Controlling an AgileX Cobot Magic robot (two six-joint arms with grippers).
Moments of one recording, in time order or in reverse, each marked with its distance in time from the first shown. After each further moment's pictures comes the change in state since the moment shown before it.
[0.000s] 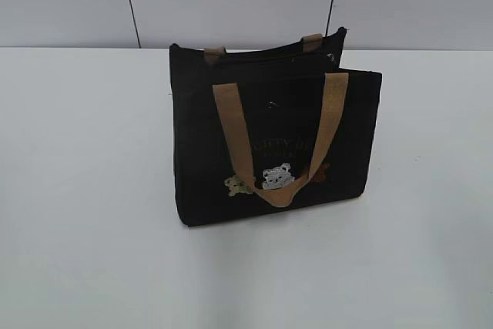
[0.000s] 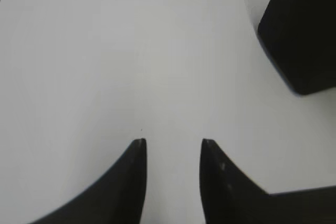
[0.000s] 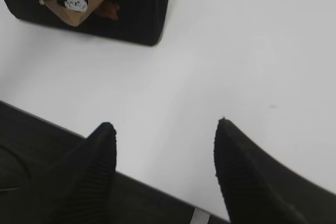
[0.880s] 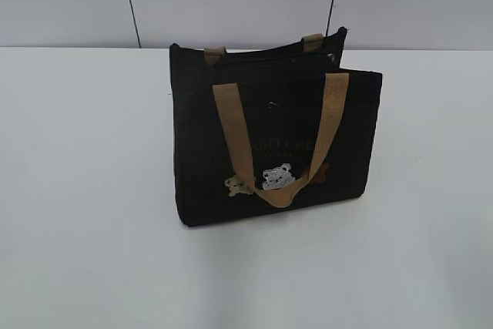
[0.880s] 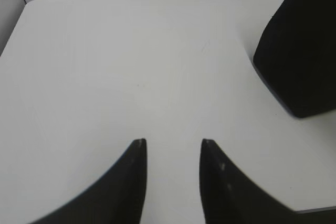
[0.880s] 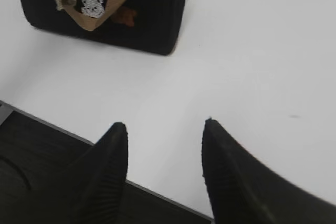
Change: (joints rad) left arm 0.015 -0.192 0.081 -0.004 -0.008 0.009; right arm 0.000 -0.283 0.203 0.066 -0.053 -0.034
